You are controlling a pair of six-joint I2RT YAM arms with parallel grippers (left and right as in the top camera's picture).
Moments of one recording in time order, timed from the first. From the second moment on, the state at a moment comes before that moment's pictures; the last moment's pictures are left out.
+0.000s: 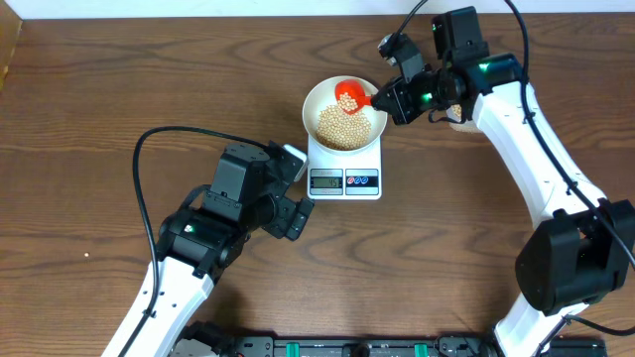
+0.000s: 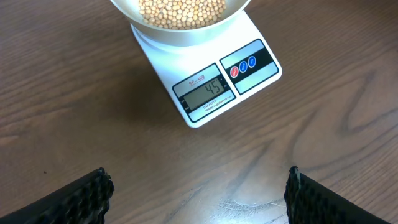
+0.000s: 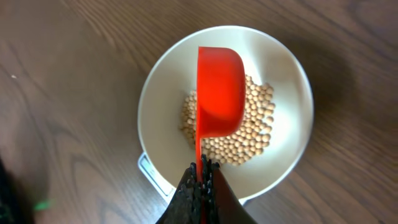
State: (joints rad) left arm -0.42 1.08 0.90 -0.73 0.16 0.11; right arm 0.27 1.88 1.67 -0.81 -0.57 -0.20
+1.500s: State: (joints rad) left arm -0.42 1.08 0.90 -0.73 0.16 0.11; right arm 0.32 1.88 1.67 -0.79 -0.44 -0.27
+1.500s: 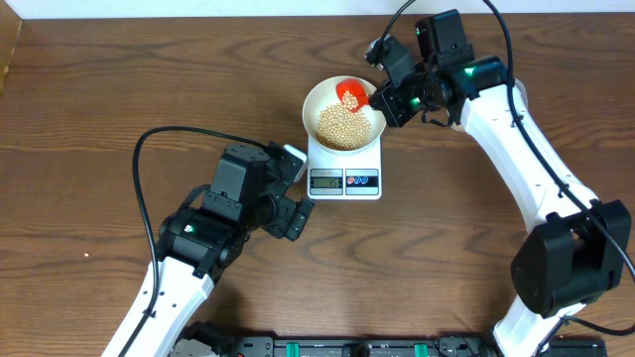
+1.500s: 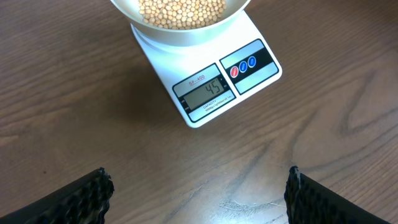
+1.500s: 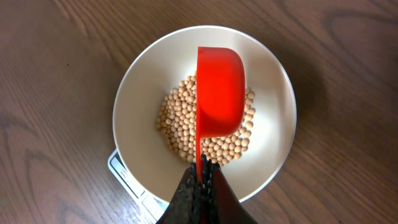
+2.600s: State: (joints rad) left arm -0.42 1.08 0.90 -0.73 0.16 0.11; right arm 0.32 1.88 1.67 -0.78 -0.44 -0.35
